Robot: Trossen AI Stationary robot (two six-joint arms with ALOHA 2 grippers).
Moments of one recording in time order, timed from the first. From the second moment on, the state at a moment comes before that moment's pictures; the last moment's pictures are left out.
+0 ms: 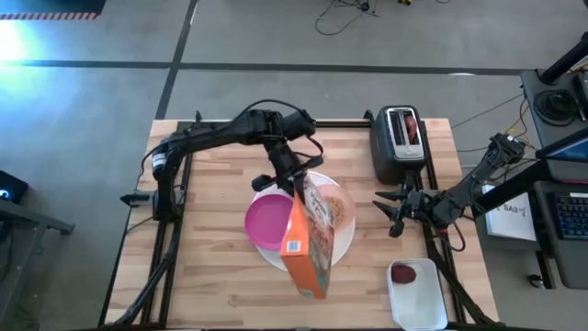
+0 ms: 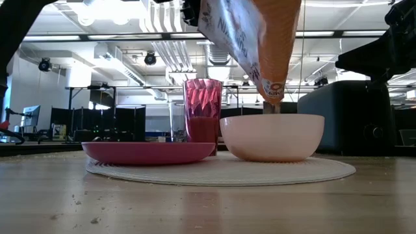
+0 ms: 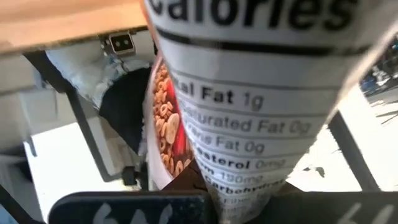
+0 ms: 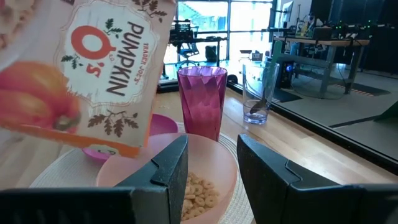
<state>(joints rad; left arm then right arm) 0.21 1.94 2.04 -1.13 1.04 -1.68 0.71 0.48 0.01 0.37 1.05 0.08</state>
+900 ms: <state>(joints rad) 0.11 1.92 2.08 -1.48 0.76 -0.97 0.71 0.48 0.01 0.37 1.05 0.08</state>
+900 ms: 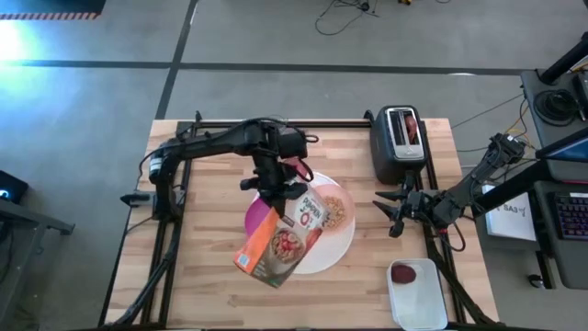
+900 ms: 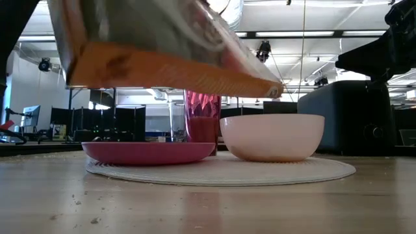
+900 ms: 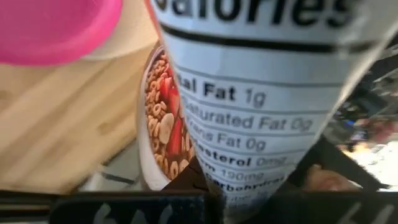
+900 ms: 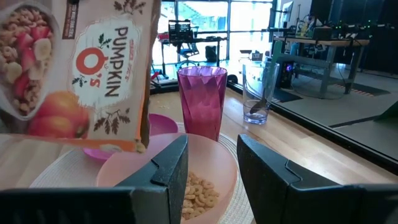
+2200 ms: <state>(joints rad) -0.40 1.62 2.09 -1.57 -0.30 -0.93 0.71 0.48 0.01 0.37 1.05 0.08</state>
